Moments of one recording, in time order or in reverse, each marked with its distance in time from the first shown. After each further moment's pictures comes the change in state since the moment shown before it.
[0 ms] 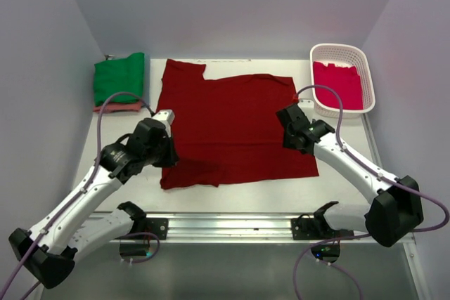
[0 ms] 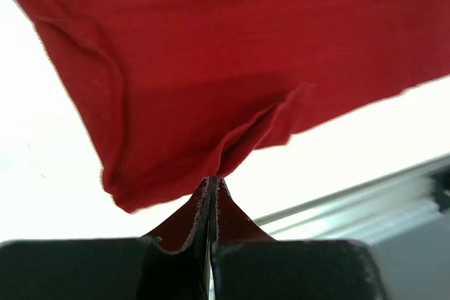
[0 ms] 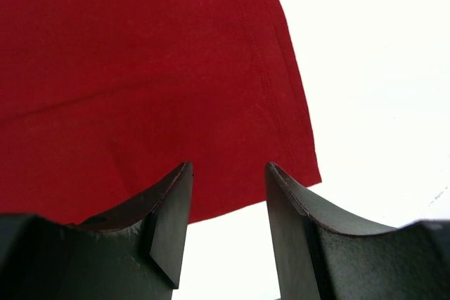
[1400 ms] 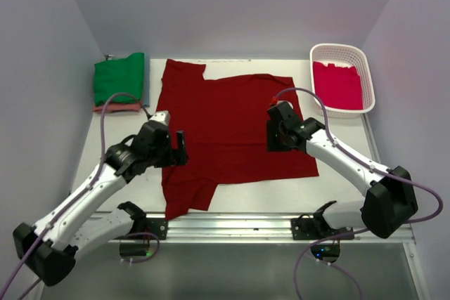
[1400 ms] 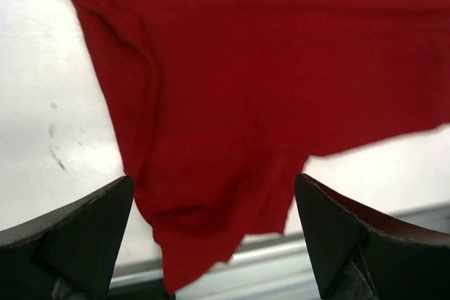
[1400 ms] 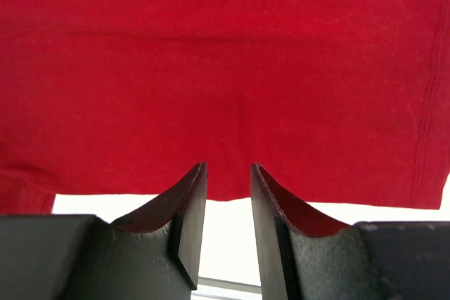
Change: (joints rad) left arm 0.000 -0.040 -0.052 -0.005 -0.070 -0.085; right arm 0.052 0.059 0.034 0.071 -0.363 -0.058
